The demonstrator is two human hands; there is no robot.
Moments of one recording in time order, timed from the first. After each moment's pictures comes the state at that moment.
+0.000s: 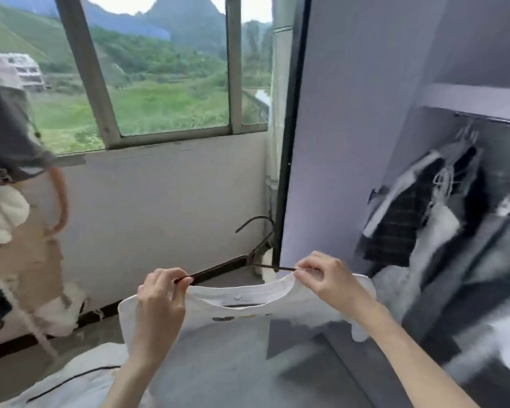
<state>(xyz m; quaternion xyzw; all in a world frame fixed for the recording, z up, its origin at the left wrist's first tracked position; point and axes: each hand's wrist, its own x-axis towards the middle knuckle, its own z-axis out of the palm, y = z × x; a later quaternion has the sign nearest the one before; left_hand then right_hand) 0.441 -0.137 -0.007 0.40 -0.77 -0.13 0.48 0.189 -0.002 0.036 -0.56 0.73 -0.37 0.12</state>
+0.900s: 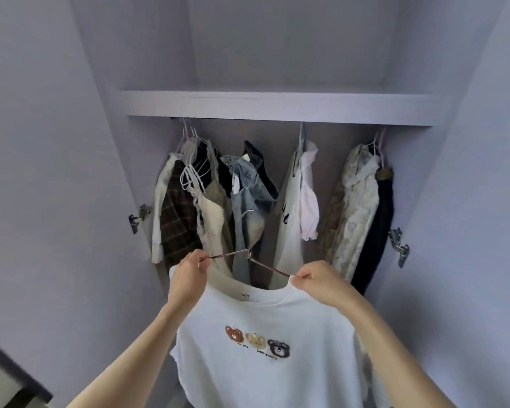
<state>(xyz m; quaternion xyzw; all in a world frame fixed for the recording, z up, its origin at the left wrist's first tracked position) -0.007 0.003 -0.014 0.06 -0.92 -0.34 0.17 0.012 0.260 0.039 -0.07 0.93 -0.34 0.09</state>
